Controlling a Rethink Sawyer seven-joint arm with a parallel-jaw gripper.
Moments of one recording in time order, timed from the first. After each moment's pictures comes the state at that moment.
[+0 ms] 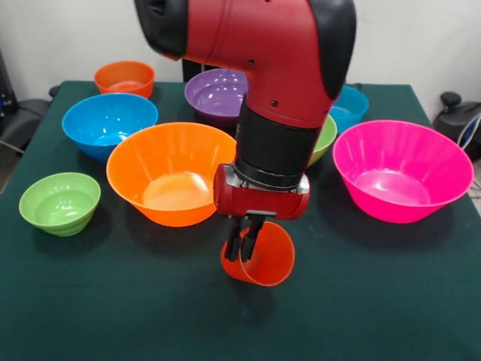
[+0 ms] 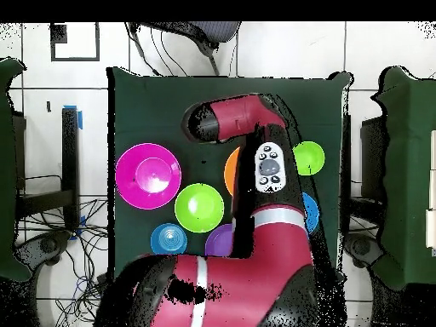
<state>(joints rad) -0.22 -0.36 0.13 1.09 -0.49 0.62 1.78</state>
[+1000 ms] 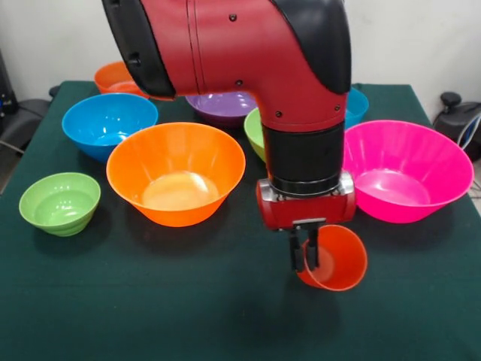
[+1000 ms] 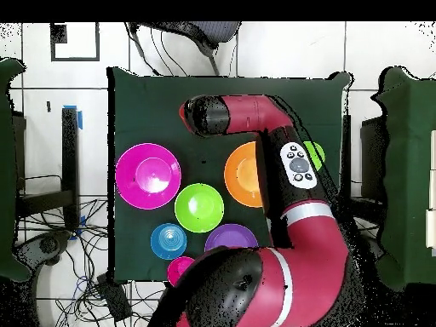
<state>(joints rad) -0.41 -0.36 0.46 1.19 -0.42 0.62 1.78</state>
